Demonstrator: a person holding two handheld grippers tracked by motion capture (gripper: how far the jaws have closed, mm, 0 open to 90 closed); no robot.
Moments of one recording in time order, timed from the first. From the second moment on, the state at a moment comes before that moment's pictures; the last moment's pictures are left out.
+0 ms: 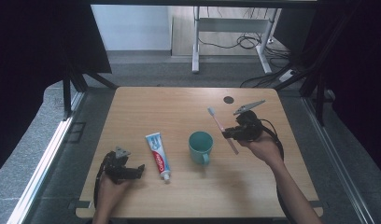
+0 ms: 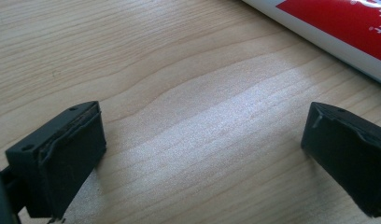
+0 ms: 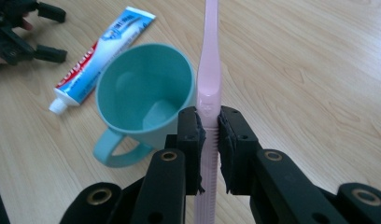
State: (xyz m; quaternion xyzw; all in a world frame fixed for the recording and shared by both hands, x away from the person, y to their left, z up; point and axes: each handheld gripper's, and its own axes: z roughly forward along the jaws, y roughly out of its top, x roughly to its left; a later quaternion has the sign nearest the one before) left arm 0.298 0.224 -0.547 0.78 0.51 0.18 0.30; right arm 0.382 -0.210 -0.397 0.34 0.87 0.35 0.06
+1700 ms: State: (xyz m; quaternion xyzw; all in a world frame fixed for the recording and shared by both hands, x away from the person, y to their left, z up) left arm 0.298 0.224 -0.547 0.78 0.51 0.18 0.30; right arm 0.393 -0.135 -0.379 0.30 0.86 0.41 0.08
